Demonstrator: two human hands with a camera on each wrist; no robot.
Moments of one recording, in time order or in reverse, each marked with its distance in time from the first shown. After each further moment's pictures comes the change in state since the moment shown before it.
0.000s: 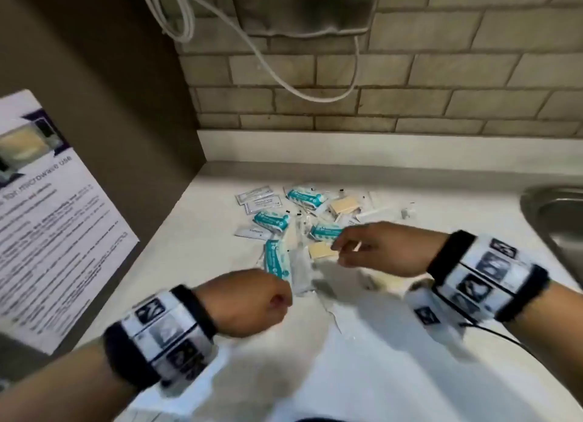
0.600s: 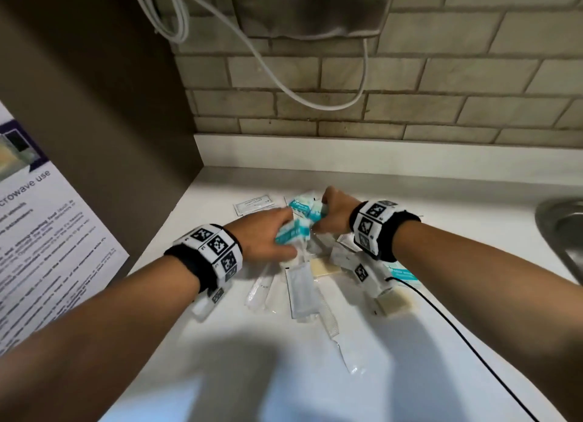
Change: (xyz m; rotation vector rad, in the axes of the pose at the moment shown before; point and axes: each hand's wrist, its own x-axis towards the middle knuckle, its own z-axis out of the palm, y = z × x) left_hand 0.103 -0.069 -0.049 -0.173 0.285 0.033; right_hand 0.160 0.029 -0.020 0.006 0.241 0.338
